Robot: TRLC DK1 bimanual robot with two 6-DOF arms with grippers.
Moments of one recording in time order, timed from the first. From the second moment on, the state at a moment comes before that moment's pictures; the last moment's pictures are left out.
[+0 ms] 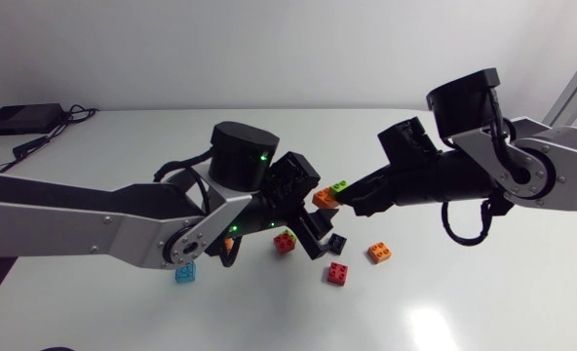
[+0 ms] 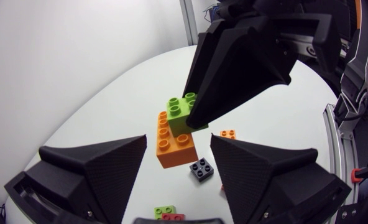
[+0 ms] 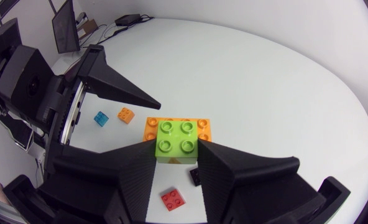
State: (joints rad) left arm -0.81 1.63 0.89 0.30 0.08 0.29; right arm 0.37 1.31 0.87 -0.26 -0.39 -0.10
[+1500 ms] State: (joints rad) left arm -0.81 1.66 0.90 0.32 0.07 0.29; right arm 0.36 1.28 0.87 -0.29 -0.44 -0.09
